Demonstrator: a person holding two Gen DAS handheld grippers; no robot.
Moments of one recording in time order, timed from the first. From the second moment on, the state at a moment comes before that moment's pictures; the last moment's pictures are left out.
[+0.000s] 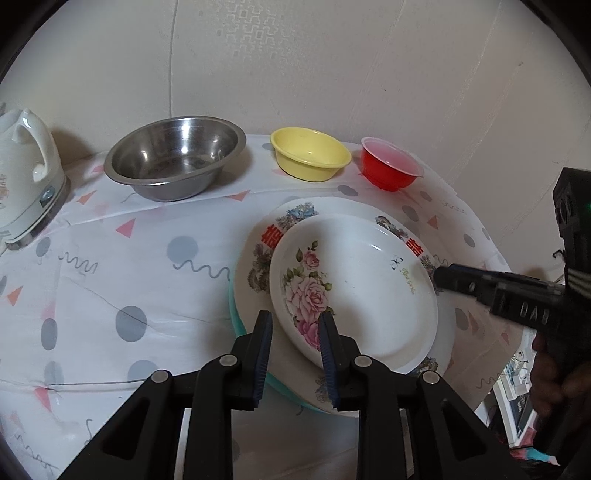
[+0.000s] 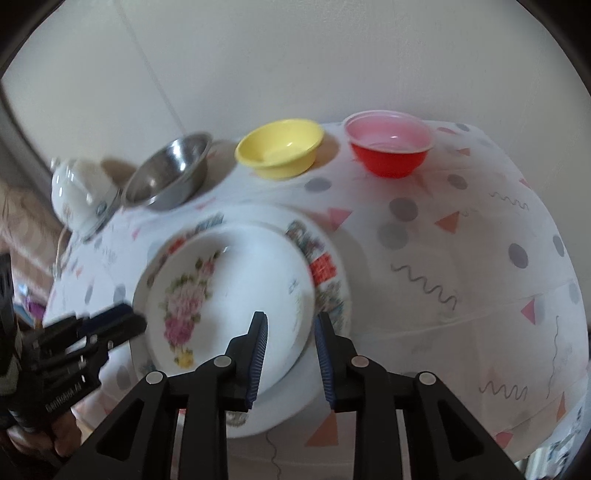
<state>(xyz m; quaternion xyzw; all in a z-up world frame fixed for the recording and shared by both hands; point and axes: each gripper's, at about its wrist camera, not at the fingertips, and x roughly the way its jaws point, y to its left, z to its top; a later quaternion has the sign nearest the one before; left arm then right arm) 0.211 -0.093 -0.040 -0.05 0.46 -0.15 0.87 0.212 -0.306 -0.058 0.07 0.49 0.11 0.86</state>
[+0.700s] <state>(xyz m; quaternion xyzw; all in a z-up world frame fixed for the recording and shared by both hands) 0.212 -0.074 -0.055 -0.08 0.49 -0.14 0.86 0.227 -0.331 -0.088 0.16 0.51 0.09 0.84</state>
